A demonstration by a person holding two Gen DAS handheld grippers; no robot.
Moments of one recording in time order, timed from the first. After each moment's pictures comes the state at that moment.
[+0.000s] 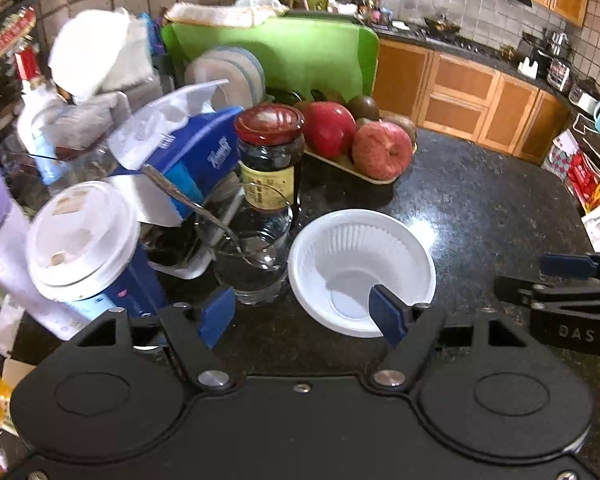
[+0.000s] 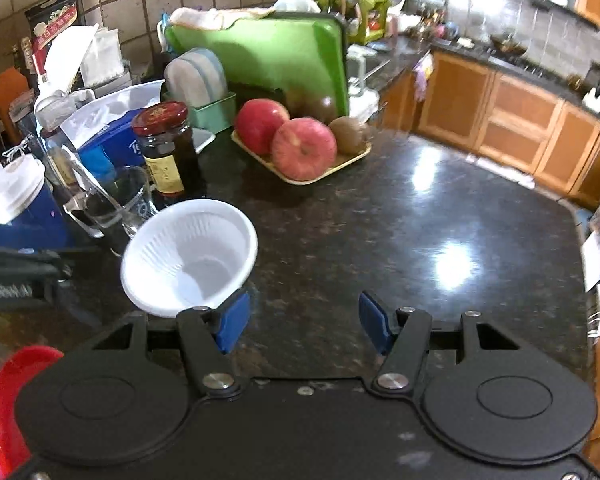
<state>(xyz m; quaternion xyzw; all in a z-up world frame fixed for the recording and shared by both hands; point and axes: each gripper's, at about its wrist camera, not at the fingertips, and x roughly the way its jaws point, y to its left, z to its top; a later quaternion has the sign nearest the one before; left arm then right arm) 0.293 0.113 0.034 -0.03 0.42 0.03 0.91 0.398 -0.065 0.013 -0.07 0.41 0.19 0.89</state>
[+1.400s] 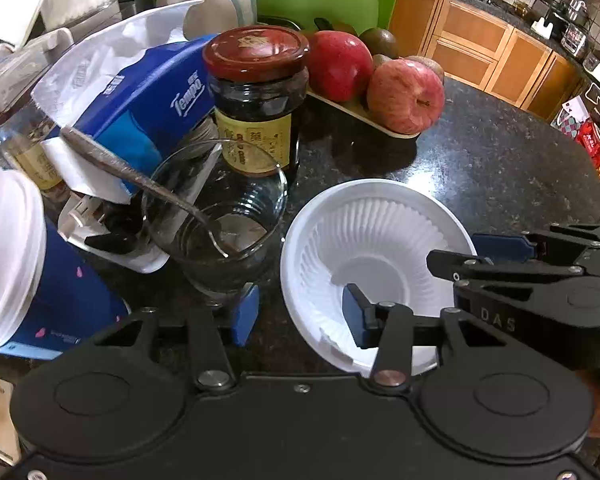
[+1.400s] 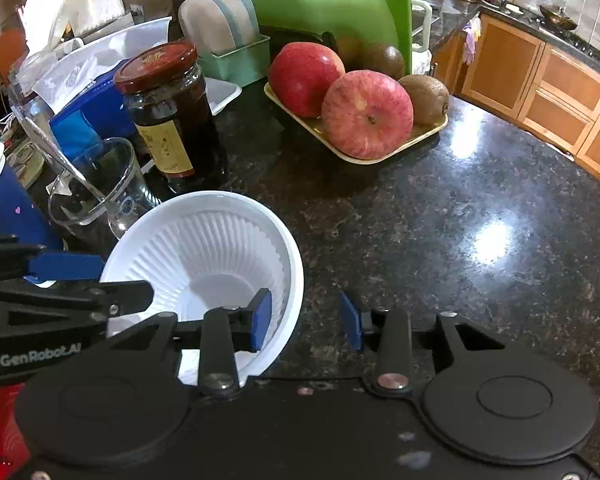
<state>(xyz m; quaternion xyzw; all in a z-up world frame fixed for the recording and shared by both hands) 0.358 0.122 -0.014 -0.05 0.50 0.03 0.86 0.468 -0.006 -0.036 -0.09 0.47 0.24 0.84</state>
